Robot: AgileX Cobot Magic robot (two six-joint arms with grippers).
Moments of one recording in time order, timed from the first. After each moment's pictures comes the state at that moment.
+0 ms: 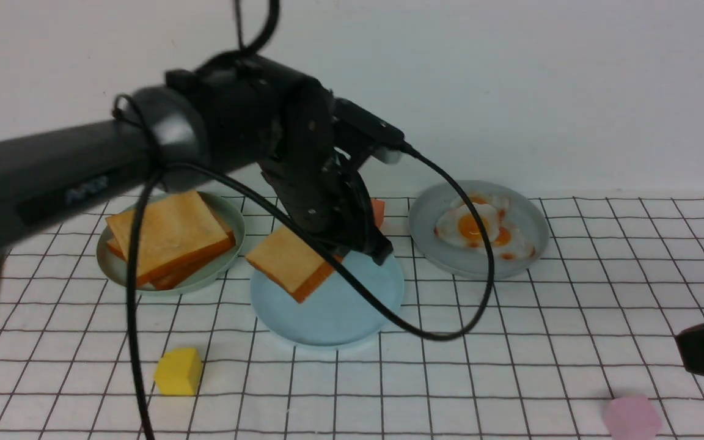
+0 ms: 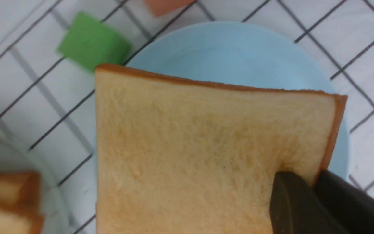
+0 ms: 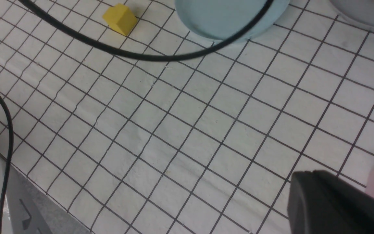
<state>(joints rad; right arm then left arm) 0.26 0.83 -0.93 0.47 1.04 -0.34 -0.58 1.98 -1.65 0.07 0.79 0.13</state>
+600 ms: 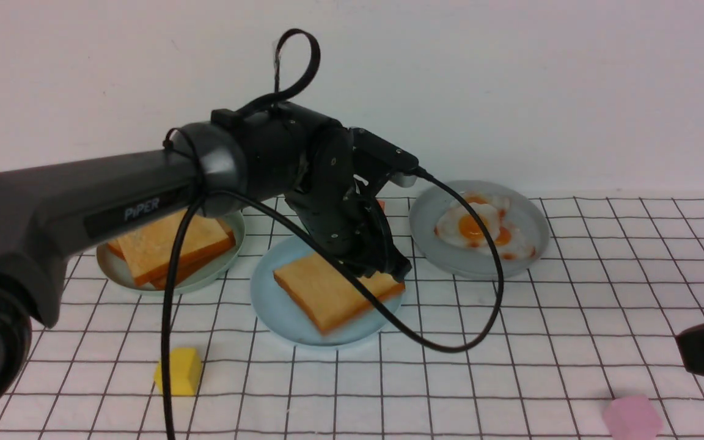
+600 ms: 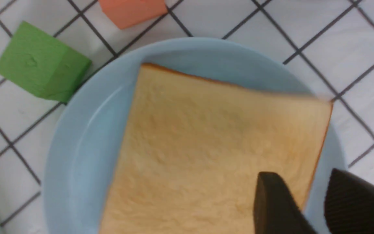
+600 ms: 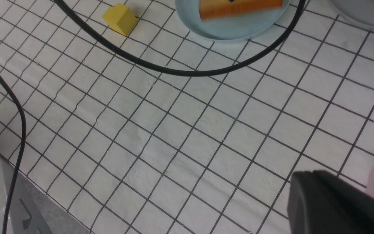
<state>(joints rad) 0.26 0.83 -0.93 0.47 1.05 -0.34 -0.58 2.05 -1.65 0.00 0.71 0.13</state>
